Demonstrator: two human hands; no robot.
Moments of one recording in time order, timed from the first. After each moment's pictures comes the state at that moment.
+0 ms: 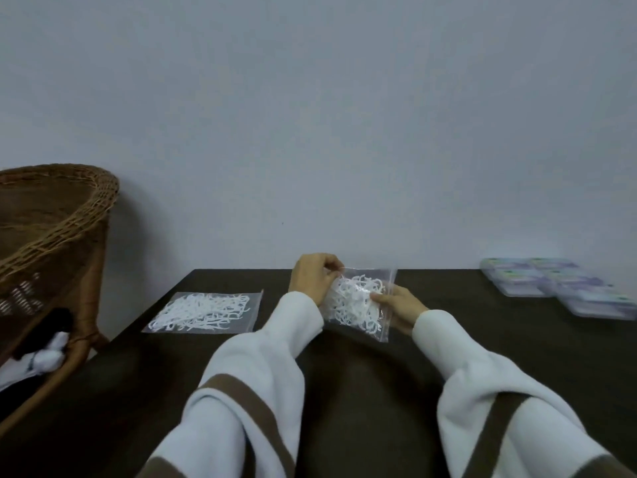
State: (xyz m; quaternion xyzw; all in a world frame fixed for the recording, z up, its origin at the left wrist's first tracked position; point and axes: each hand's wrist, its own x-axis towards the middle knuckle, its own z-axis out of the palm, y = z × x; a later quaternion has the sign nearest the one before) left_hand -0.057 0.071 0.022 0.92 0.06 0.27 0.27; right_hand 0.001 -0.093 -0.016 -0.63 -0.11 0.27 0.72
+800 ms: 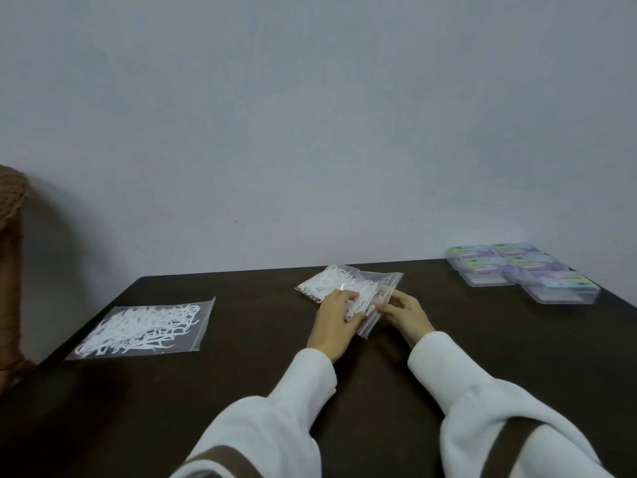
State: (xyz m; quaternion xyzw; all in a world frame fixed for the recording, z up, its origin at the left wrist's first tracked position) left_hand -0.014 -0.013 -0.062 0.90 -0.01 0.19 0.38; right_hand 0.032 -0.155 -0.053 -0.62 -0.12 0.13 0.76
